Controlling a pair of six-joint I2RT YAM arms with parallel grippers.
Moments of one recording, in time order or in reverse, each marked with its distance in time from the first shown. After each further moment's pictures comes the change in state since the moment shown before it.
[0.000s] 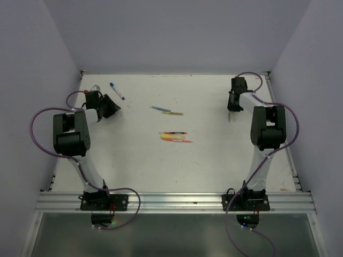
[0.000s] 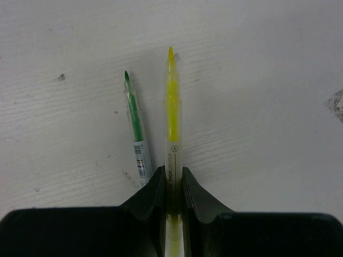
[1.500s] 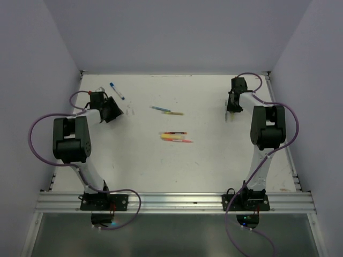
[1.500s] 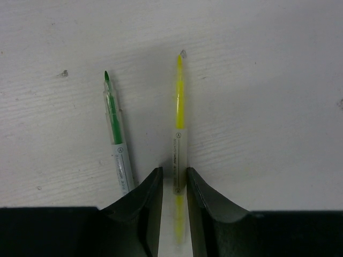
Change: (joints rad) left arm -0.063 -0.097 -0.031 -0.155 -0.103 0.060; right arm 0.000 0.010 0.004 -0.007 -0.026 0.004
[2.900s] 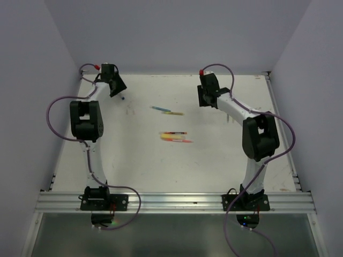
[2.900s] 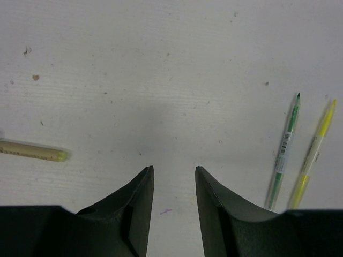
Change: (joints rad) left arm -0.076 0.407 0.757 -0.310 -0.222 -0.053; right arm 0.338 -0.140 0.043 -0.004 0.055 -0.055
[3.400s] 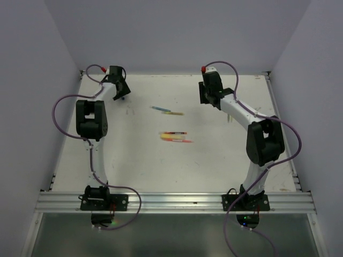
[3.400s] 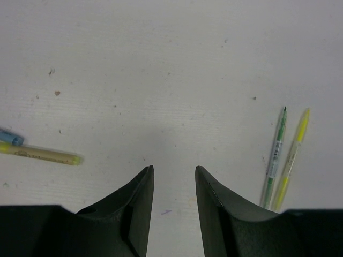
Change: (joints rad) left arm -0.069 0.065 0.058 -0.088 -0.125 0.023; right arm 0.000 -0.088 -0.046 0.057 0.002 -0.014
